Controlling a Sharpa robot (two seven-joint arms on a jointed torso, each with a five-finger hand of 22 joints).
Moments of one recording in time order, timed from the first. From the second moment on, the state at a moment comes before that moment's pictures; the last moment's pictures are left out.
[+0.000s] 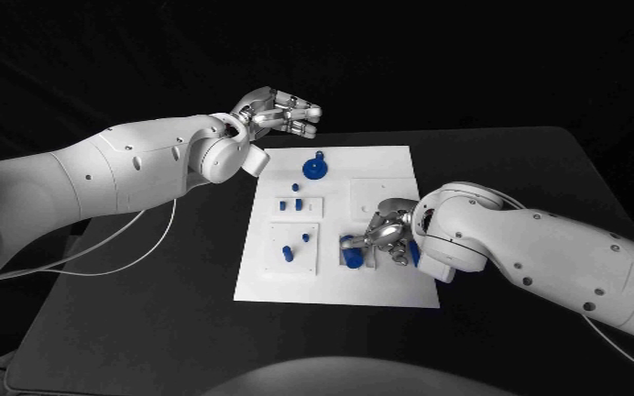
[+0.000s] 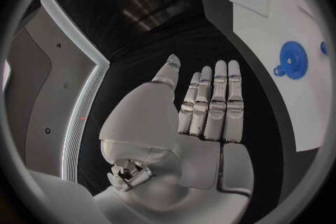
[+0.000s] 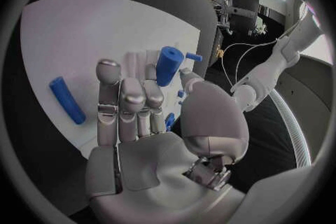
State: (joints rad) left arm 1.28 -0.76 -0.12 1.20 -0.24 -0.09 0.34; left_hand 1.33 -0.01 0.02 0.00 0.06 1.02 0.15 0.07 0.06 1.15 0.12 0.06 0.06 1.20 0.11 0.07 0.09 0.07 1.07 0.09 0.11 0.08; right arm 1.09 -0.60 0.02 1.56 -0.99 0.08 -0.69; right_hand 1.06 -0.19 0.15 0.27 0.05 1.21 0.03 0.07 0.34 1.39 -0.05 1.02 1.30 1.45 -0.10 1.06 1.09 0.06 1.47 -0.12 0.56 1.26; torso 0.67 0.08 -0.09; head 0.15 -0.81
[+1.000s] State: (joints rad) left arm 1.28 -0.77 -0.12 1.19 -0.24 -0.09 0.33; left_hand 1.33 -0.01 0.02 0.00 0.06 1.02 0.15 0.07 0.06 1.14 0.13 0.06 0.06 1.20 0.11 0.07 0.09 0.07 1.07 0.09 0.11 0.08; right arm 1.09 -0.70 0.02 1.65 -1.00 0.06 -0.67; right_hand 1.08 -0.09 -0.01 0.12 0.23 1.21 0.01 0.07 0.81 1.39 -0.06 1.03 1.31 1.45 -0.11 1.06 1.09 0.06 1.46 -0.13 0.56 1.27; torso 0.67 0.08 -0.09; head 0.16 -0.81
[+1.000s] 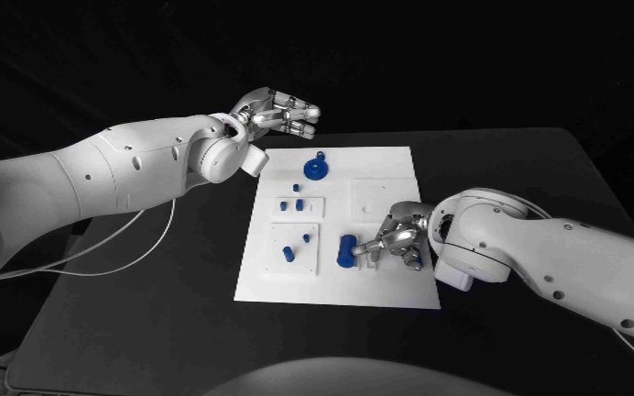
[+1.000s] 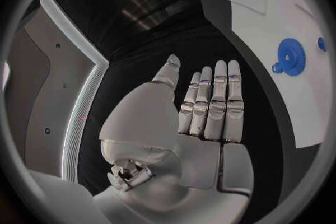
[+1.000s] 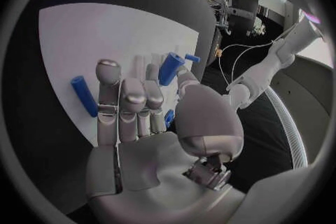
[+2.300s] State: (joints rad) left arm 1.28 -0.77 -0.12 1.19 -0.24 -0.09 0.33; left_hand 1.33 -0.02 0.03 0.01 0.06 1.02 0.15 0.07 0.06 1.14 0.13 0.06 0.06 1.20 0.11 0.07 0.09 0.07 1.07 0.09 0.11 0.08; right arm 1.06 -0.68 0.02 1.66 -1.07 0.06 -0.63; right_hand 1.10 -0.07 0.04 0.06 0.20 1.23 -0.03 0.07 1.25 1.39 -0.08 1.05 1.31 1.46 -0.12 1.06 1.10 0.06 1.47 -0.14 0.57 1.27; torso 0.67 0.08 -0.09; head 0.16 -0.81
